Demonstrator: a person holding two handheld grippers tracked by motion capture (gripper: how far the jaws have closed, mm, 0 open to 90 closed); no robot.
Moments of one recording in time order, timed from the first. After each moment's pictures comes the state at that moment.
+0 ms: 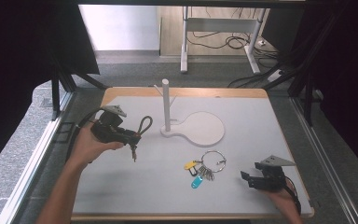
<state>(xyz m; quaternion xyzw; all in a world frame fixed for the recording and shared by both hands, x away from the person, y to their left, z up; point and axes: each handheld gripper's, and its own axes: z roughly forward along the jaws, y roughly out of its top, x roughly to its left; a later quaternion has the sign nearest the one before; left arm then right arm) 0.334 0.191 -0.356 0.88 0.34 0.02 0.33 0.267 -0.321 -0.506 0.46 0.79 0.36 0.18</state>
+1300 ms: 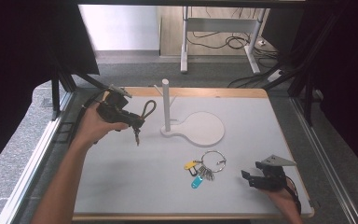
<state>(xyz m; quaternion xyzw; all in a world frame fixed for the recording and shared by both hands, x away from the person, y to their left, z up) 0.376 0.181 -0.331 0.88 0.34 0.03 0.32 0.268 -0.323 -0.506 0.46 0.79 0.36 0.18</state>
